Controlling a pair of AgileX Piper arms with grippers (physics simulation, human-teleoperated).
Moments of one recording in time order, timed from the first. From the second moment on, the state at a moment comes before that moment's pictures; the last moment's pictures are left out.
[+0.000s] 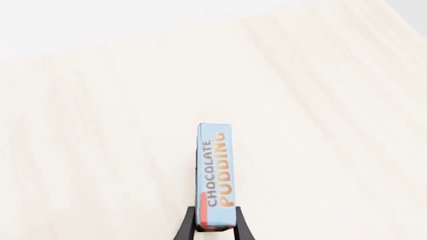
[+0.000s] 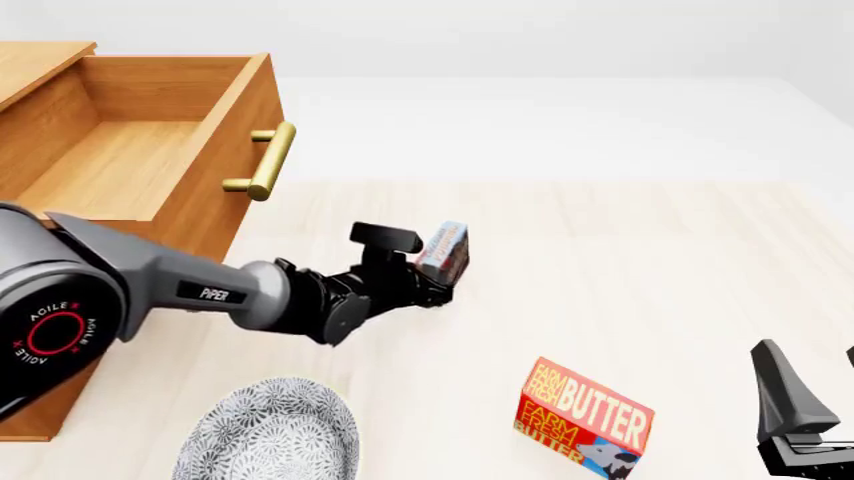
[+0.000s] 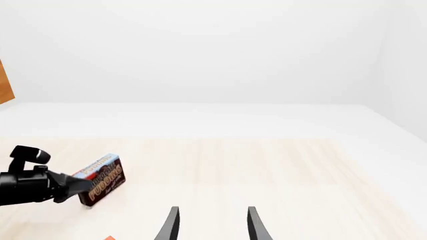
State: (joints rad) left arm -0.61 2.04 -1.04 -0.38 -0.25; right arm 0.00 0.00 0.00 0.00 -0.01
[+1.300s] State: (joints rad) left arm -0.63 1.72 -1.03 -0.25 -0.12; right arm 0.00 0.00 0.00 0.00 -0.01
